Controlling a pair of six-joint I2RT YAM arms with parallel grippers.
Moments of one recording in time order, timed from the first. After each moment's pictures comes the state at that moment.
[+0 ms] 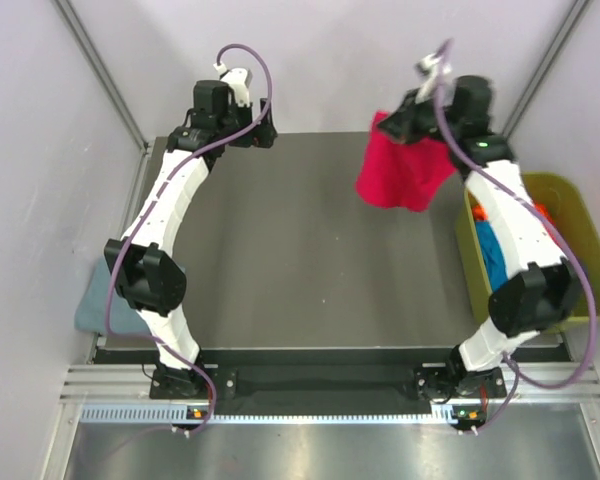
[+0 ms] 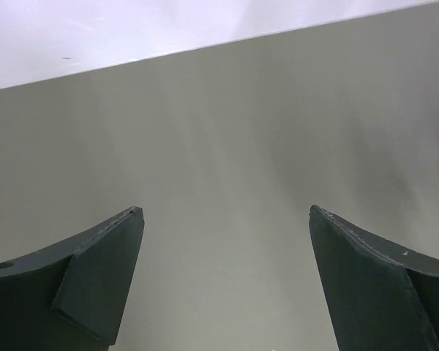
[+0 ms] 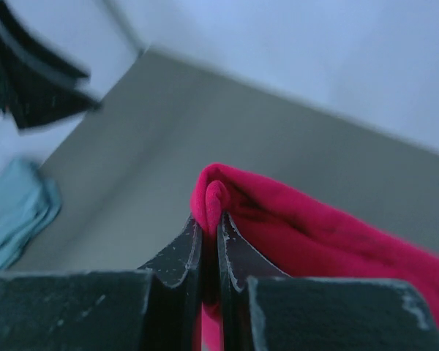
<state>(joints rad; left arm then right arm) -0.25 1.82 1.92 -0.55 0.16 -0.12 0.15 1.57 1.71 -0.32 -0.55 0.16</state>
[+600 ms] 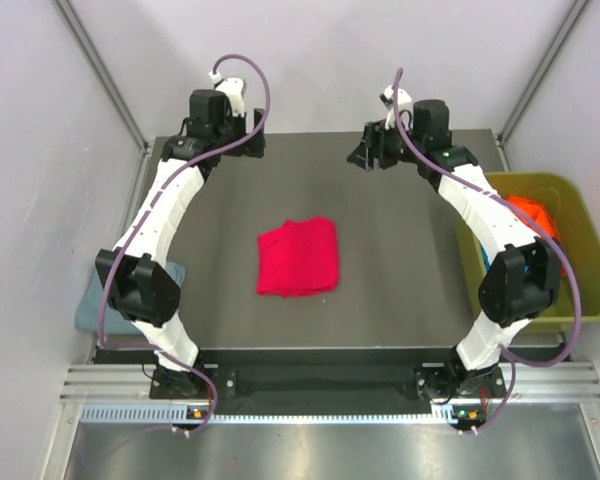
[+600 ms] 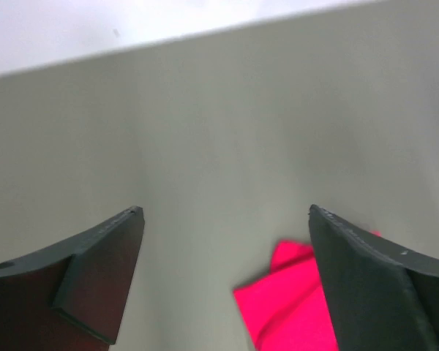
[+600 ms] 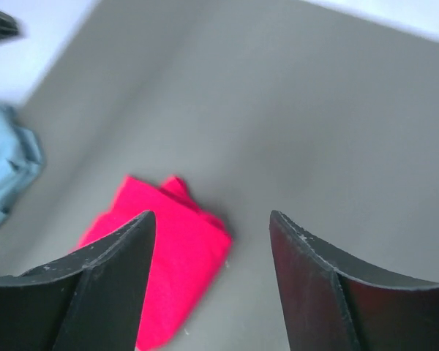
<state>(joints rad) -0.25 1.74 1.82 -0.55 0.02 -0.06 0.30 1.70 1.61 -0.31 -0.51 0.14</state>
